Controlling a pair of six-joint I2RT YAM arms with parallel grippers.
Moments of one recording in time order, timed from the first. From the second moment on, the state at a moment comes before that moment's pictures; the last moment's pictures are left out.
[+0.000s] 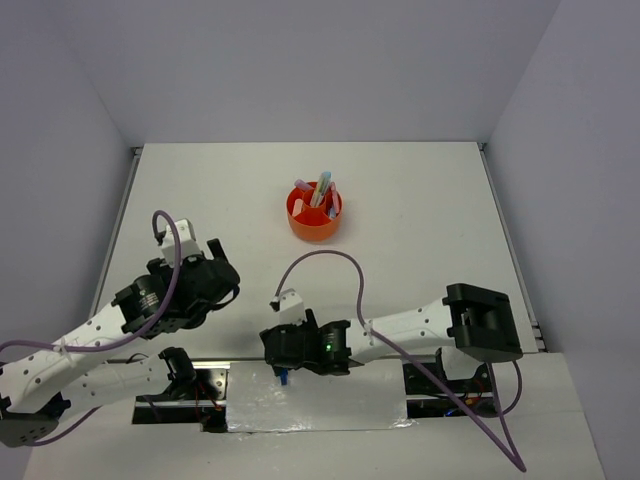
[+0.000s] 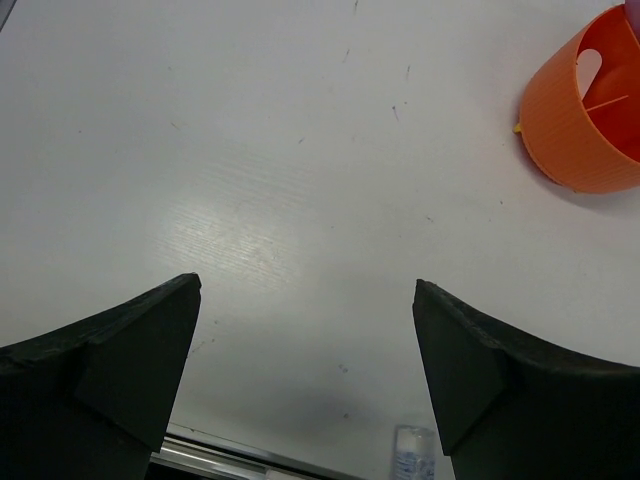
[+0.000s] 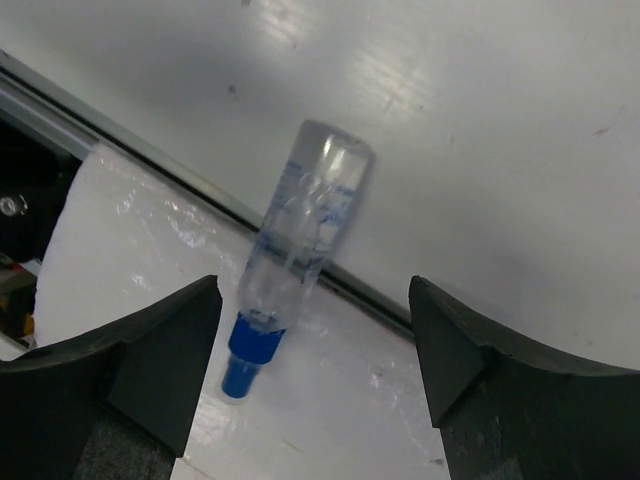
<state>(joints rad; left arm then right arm) -0.96 0.82 0.97 -1.17 -0.94 -1.11 1.52 1.61 0.97 -0.35 0.48 0.93</state>
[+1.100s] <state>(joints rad) -0.95 0.65 0.71 -0.67 -0.43 -0.74 1.40 1.32 0.80 -0.21 0.21 0.38</state>
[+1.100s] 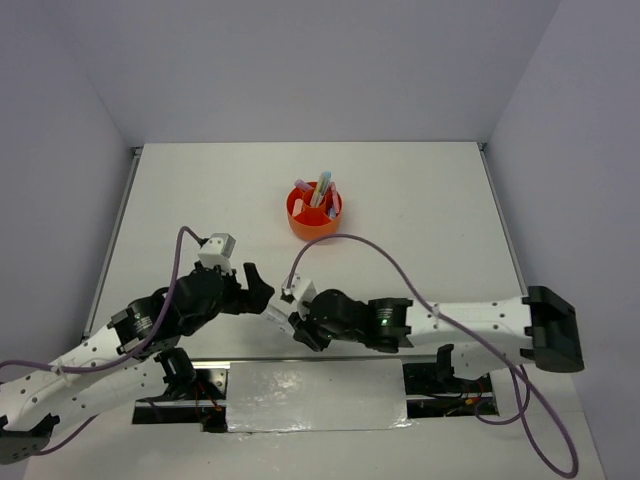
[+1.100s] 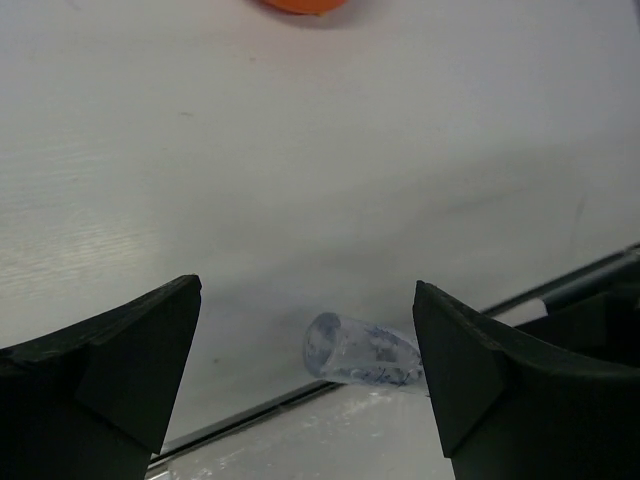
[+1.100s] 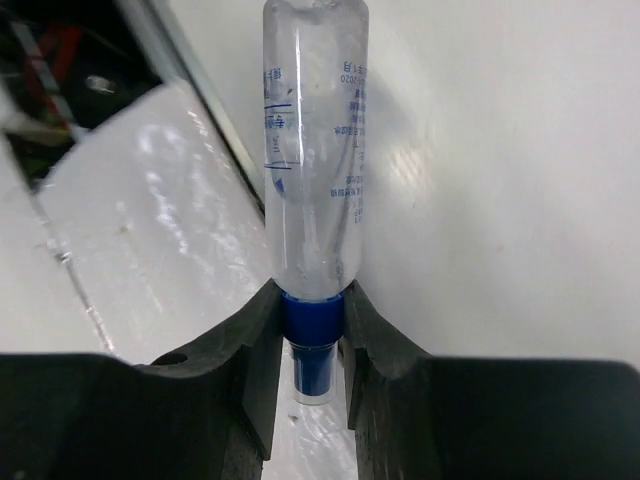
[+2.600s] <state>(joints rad) -0.96 0.66 0.63 -0.22 0.37 -0.52 1.20 1.01 0.96 -0.52 -0.26 -0.15</state>
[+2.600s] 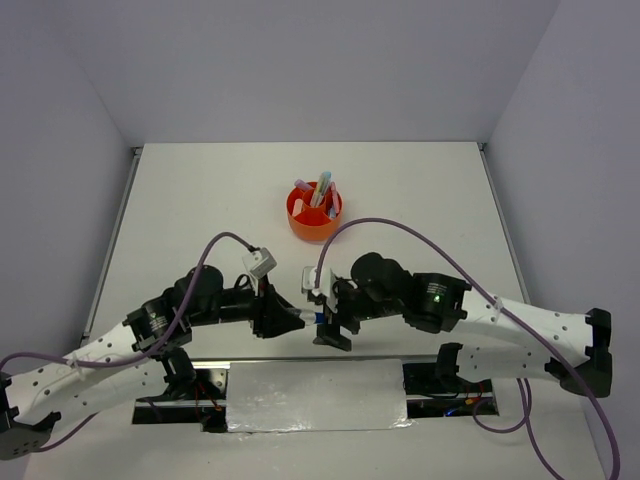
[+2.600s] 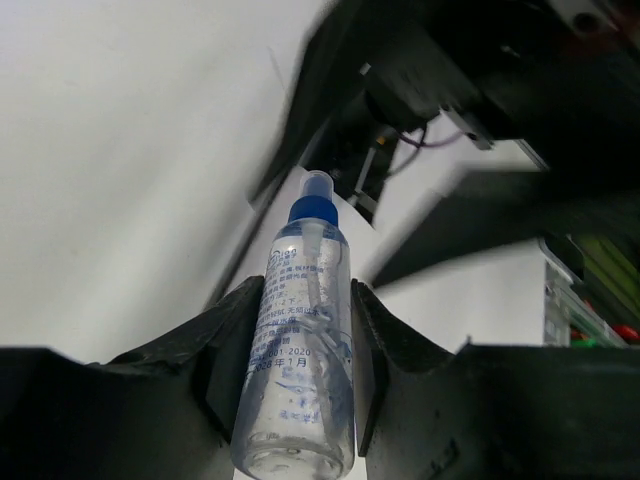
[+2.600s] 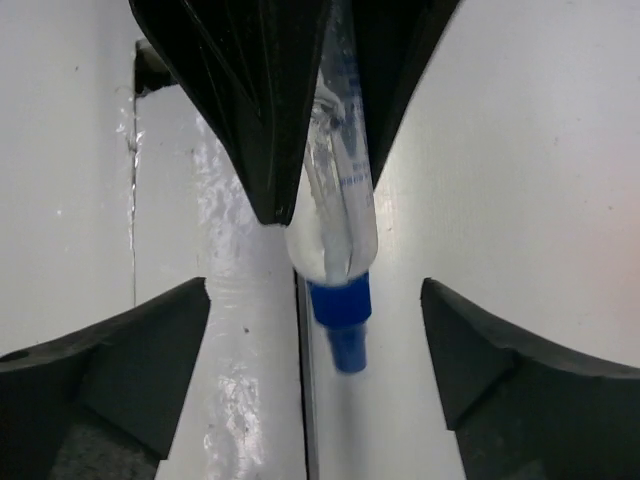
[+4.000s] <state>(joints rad) -0.95 0.53 0.25 0.81 0.05 -0.76 1.08 0.87 0.53 0.70 0.06 0.82</state>
